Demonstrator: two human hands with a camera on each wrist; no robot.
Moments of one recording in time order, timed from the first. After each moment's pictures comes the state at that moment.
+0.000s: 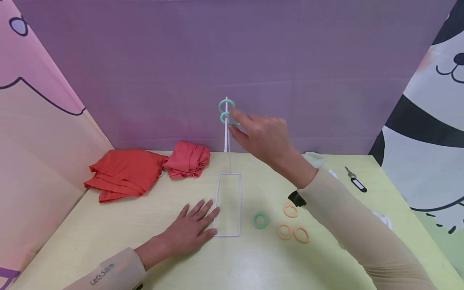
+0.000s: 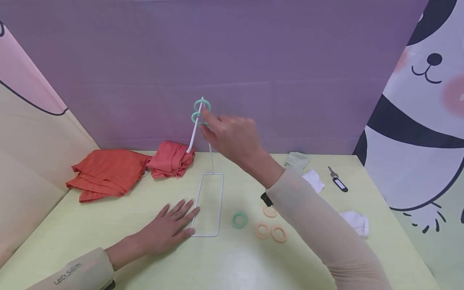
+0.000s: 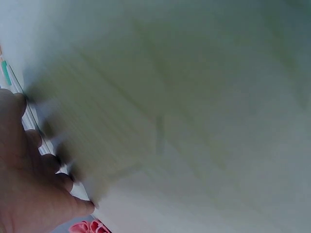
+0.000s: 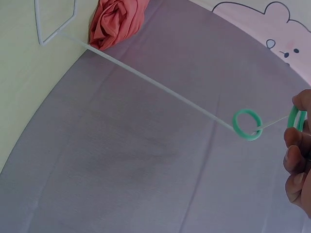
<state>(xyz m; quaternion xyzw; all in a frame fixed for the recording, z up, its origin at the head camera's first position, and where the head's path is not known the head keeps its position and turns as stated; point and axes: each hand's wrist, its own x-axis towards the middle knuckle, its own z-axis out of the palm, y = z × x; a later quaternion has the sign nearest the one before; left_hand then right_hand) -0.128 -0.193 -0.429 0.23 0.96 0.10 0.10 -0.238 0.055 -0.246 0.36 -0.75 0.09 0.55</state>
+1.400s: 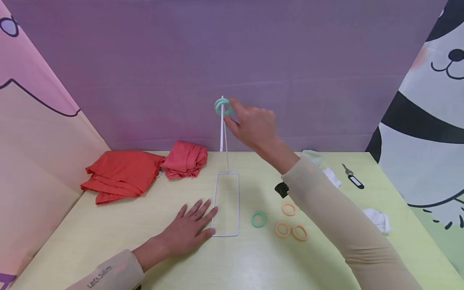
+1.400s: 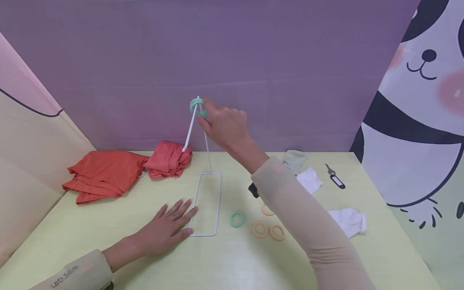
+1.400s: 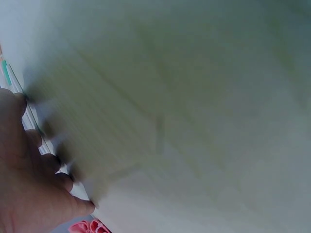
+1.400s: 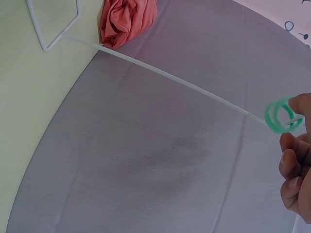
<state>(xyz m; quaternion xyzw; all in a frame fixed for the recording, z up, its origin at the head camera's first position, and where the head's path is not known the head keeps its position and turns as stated) -0.129 -0.196 -0.429 0.23 0.96 0.11 0.10 -0.266 0.039 -0.246 0.27 -0.84 0.10 0.46</state>
